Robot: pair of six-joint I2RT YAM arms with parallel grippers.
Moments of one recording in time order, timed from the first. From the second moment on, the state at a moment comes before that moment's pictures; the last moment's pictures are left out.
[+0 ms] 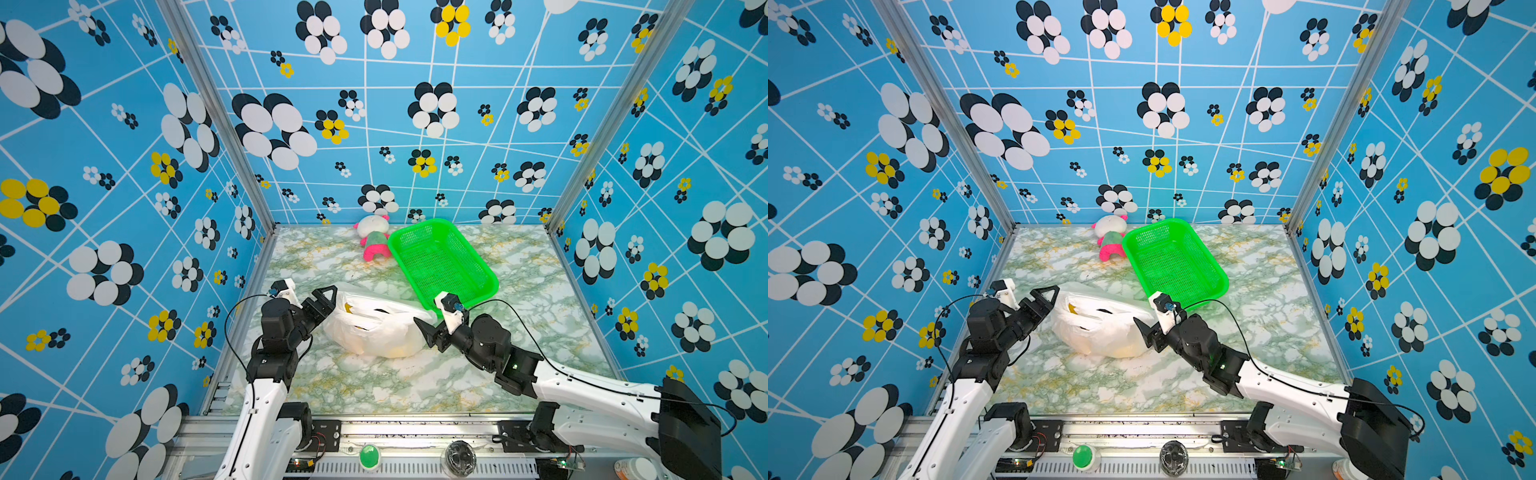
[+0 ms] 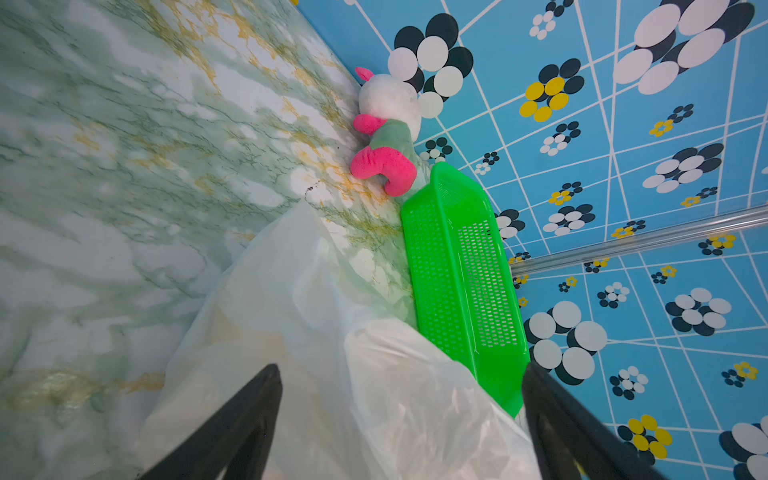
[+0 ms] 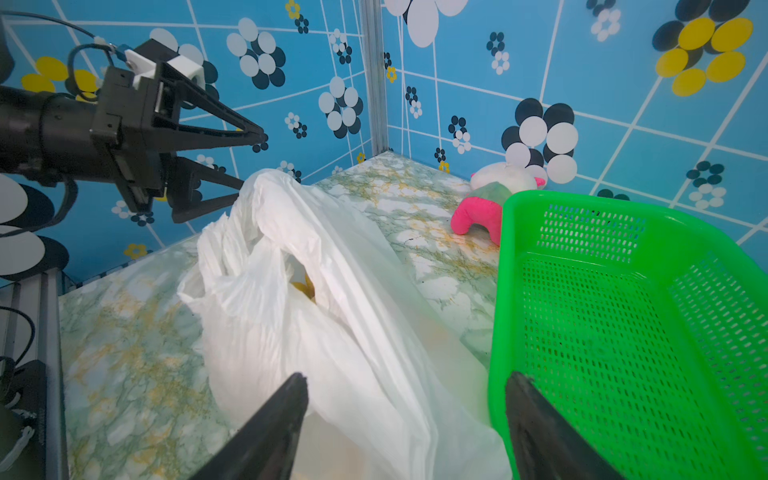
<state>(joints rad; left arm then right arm) 0.01 0.70 0.50 -0.16 0.35 -0.86 0.98 1.10 0.56 0.35 0.24 0.04</state>
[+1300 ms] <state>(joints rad) -0.29 0.47 0.41 -0.27 -0.05 -0.95 0.99 1.12 0.52 0.31 0.49 0.15</state>
